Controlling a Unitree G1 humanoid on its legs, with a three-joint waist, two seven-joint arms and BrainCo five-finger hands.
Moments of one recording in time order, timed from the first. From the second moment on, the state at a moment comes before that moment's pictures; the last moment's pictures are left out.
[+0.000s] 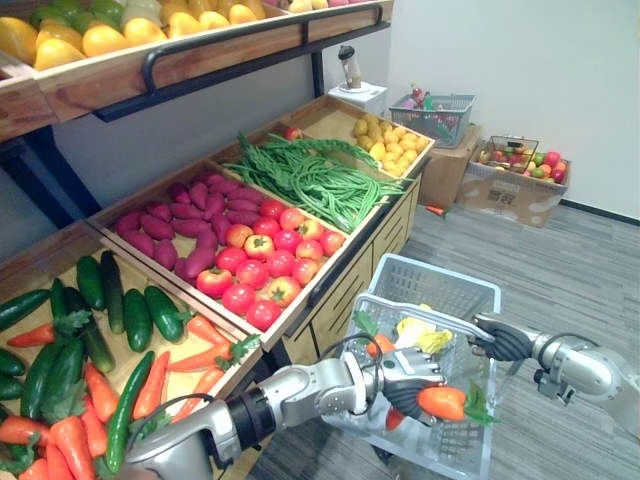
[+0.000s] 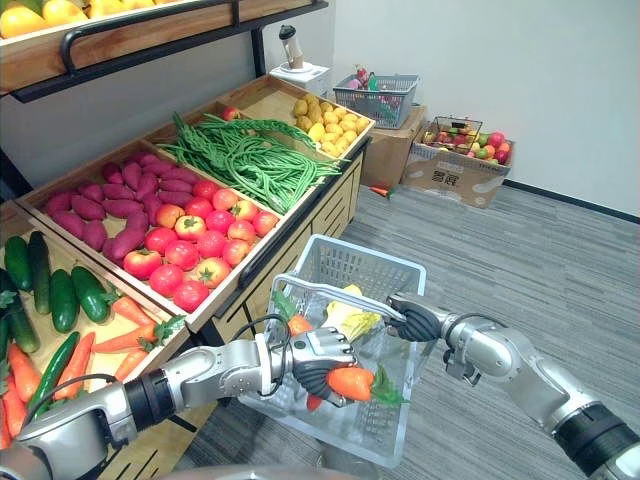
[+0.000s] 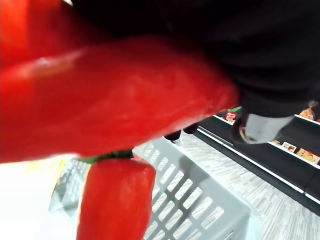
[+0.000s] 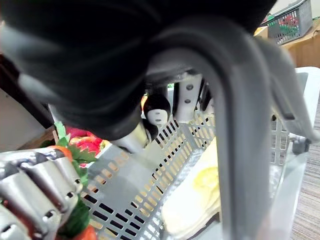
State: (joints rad) left arm -0.48 0.43 -1.06 0.22 0.63 -0.40 0.02; right arm -0.04 -1.04 0.41 0.00 -0.14 -0.29 0.23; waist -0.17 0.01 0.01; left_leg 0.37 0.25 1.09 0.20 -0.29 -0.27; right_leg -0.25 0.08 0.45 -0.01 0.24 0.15
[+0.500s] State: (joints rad) left arm -0.48 0.39 -1.01 0.38 0.65 -0.36 0.02; right arm -0.06 -1.04 0.44 0.00 -0.11 -0.29 0.25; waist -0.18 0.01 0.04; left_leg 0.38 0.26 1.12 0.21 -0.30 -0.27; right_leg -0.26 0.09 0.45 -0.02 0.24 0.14
